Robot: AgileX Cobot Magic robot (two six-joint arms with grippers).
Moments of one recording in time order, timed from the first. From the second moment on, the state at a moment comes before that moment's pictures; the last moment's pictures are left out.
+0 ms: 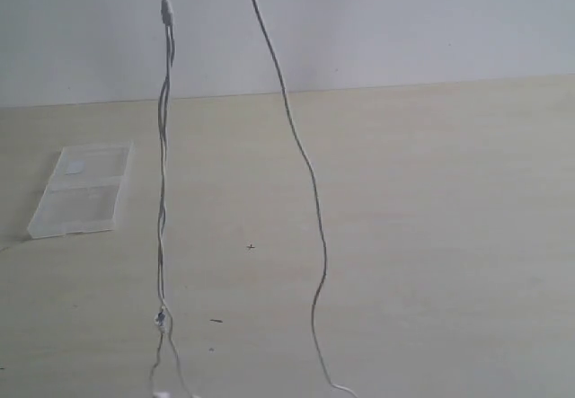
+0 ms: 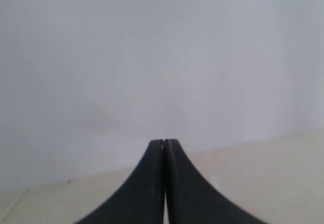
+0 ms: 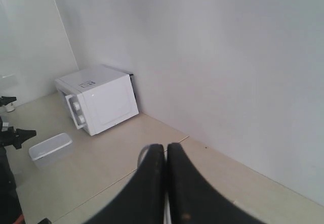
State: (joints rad) left arm 0.08 0.00 0.00 -0.19 -0.08 0.33; right arm 0.88 1.29 -1.78 0.24 0.67 -0.01
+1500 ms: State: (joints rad) left arm 0.08 0.18 -0.06 1.42 -0.95 -1.88; right arm 0.88 1.27 -1.83 0.36 0.70 -0.08
